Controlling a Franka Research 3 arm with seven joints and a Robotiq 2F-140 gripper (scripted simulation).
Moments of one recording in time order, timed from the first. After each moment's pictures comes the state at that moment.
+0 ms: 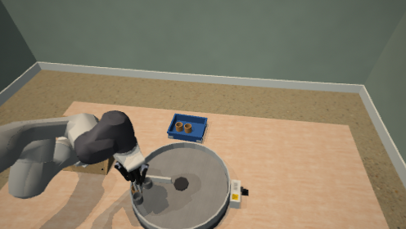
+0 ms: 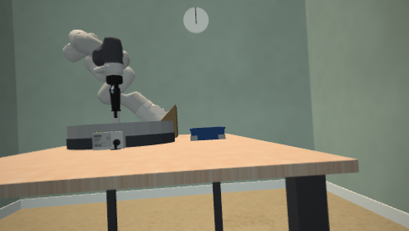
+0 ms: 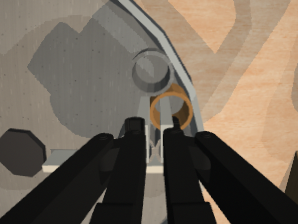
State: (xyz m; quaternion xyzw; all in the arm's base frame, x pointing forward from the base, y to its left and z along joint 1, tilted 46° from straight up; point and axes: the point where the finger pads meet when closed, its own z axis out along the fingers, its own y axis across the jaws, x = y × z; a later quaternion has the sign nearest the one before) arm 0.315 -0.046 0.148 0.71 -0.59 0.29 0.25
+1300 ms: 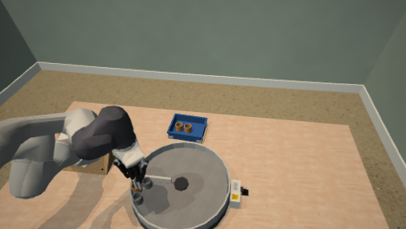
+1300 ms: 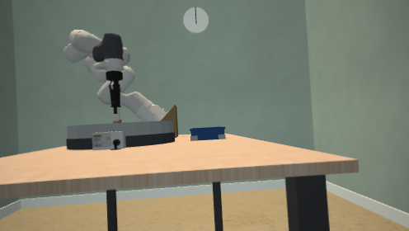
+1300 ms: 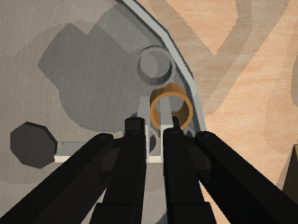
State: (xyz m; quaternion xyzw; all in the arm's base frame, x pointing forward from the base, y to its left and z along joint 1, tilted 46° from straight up) arm 0.316 -0.032 0.161 0.71 -0.59 0.30 0.24
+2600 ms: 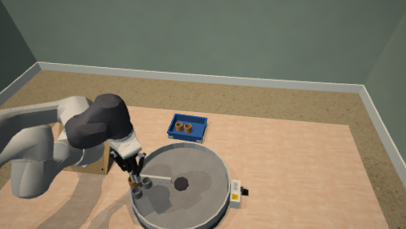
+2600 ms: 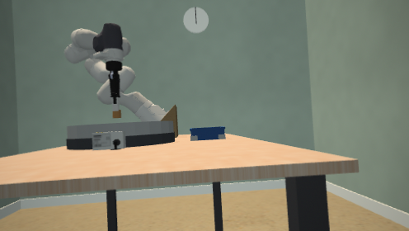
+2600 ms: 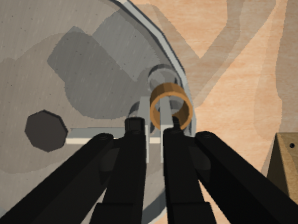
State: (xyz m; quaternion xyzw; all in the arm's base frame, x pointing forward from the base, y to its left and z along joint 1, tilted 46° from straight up) arm 0.308 0.000 0.194 0.71 -0.59 0.30 0.25
